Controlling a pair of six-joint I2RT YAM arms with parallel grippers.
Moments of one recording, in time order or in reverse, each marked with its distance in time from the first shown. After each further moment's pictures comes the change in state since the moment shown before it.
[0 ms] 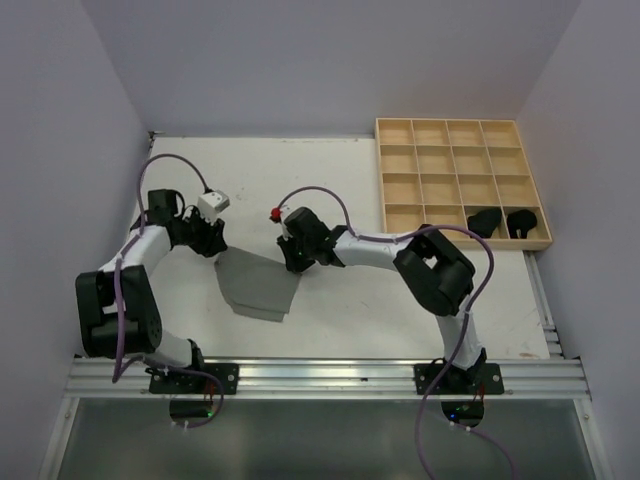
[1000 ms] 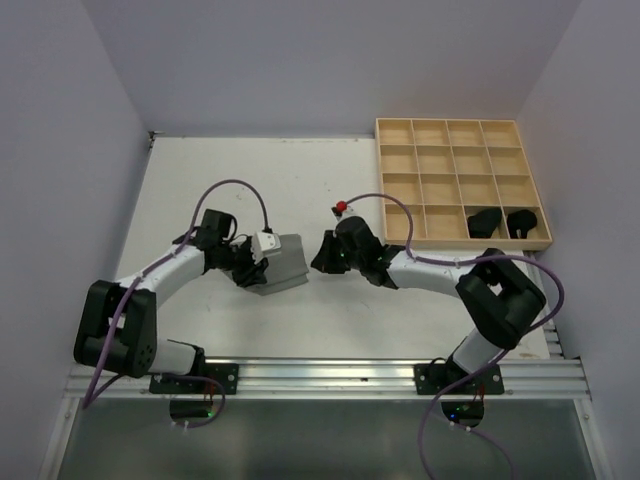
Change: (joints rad) left arm -0.345 -0.167 -0.159 -0.051 0.100 0.200; right arm -0.105 -0.394 -0.394 0.243 0.008 0.420
